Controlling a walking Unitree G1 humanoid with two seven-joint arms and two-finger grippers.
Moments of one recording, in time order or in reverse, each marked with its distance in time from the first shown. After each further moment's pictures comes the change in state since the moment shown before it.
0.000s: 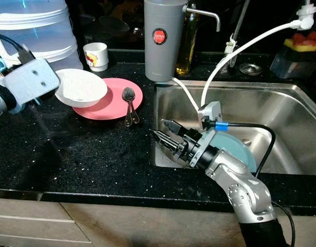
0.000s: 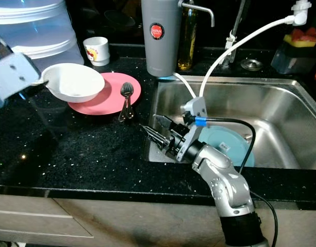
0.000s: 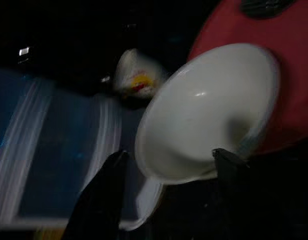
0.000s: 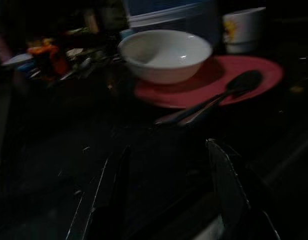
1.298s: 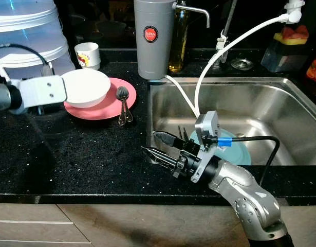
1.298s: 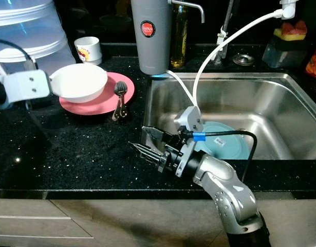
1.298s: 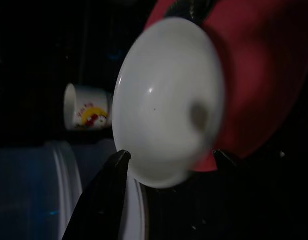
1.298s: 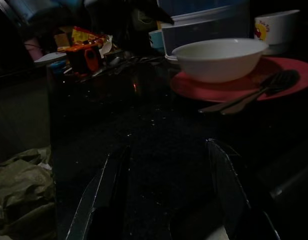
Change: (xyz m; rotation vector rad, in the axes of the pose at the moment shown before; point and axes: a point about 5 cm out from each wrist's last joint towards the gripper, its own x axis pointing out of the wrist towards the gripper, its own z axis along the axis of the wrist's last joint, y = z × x) left arm 0.021 0.013 -0.008 0.130 -0.022 -0.274; right arm -0.012 0.021 0.004 0.007 0.000 0.105
